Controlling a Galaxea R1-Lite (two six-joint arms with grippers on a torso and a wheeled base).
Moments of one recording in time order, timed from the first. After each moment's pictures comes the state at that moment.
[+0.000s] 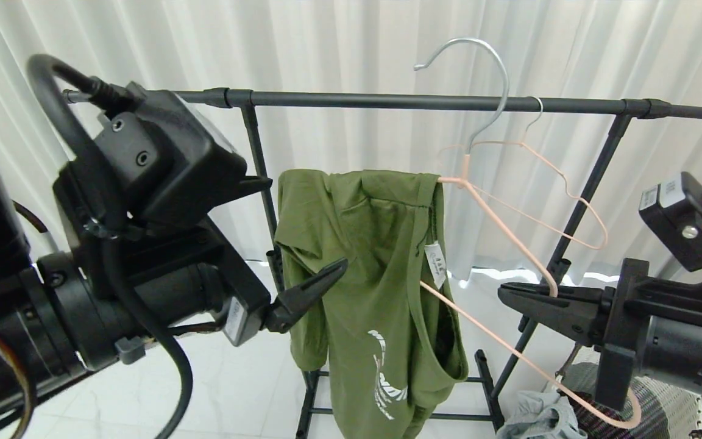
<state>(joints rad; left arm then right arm) -0.78 1.29 -0.82 -0.34 0.10 0.54 0.91 1.25 -0.69 -0.36 0.03 0.02</state>
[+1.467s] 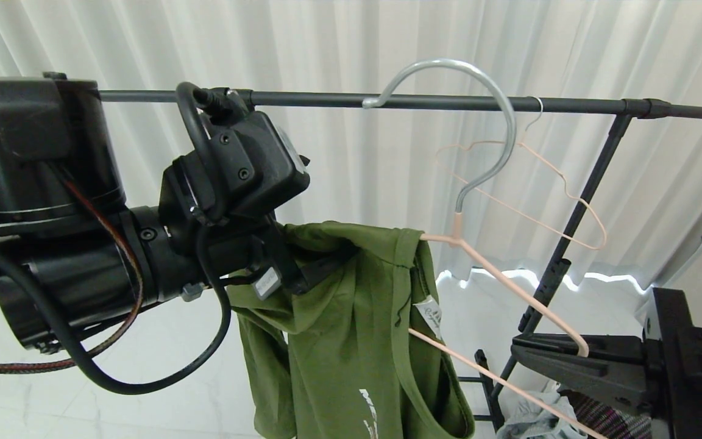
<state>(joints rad) -0.66 1.43 -0.92 -0.36 -0.10 0.78 1.05 1.16 -0.69 -0.24 0.06 -0.11</state>
